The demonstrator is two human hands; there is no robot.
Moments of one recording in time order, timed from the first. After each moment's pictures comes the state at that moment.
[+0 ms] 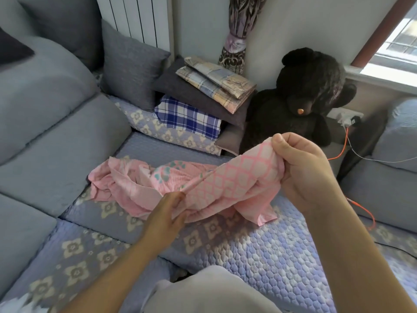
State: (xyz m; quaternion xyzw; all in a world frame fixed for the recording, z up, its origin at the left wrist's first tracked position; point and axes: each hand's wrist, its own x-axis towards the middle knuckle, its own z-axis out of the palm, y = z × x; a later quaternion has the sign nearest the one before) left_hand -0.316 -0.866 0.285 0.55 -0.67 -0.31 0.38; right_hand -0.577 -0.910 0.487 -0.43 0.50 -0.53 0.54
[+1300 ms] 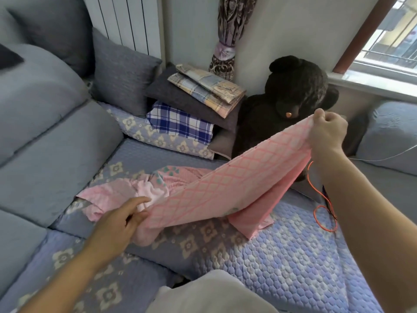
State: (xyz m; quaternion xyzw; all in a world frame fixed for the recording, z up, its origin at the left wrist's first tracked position) left_hand -0.233 -0.842 0.319 0.62 -0.68 -0.25 0.31; right_hand -0.678 -1.022 0.470 -0.38 0.75 -0.52 0.15
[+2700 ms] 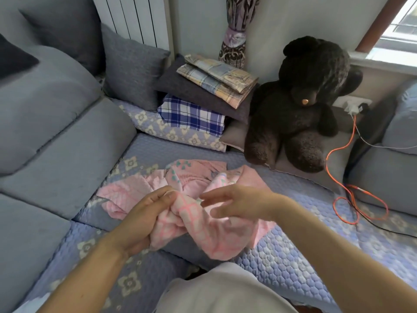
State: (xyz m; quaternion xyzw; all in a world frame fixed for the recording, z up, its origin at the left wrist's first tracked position) left_hand -0.298 -0.845 0.390 0.46 -0.36 -0.68 0.44; right_hand -0.534 -0.913 0.398 -0.70 0.45 0.03 0.56
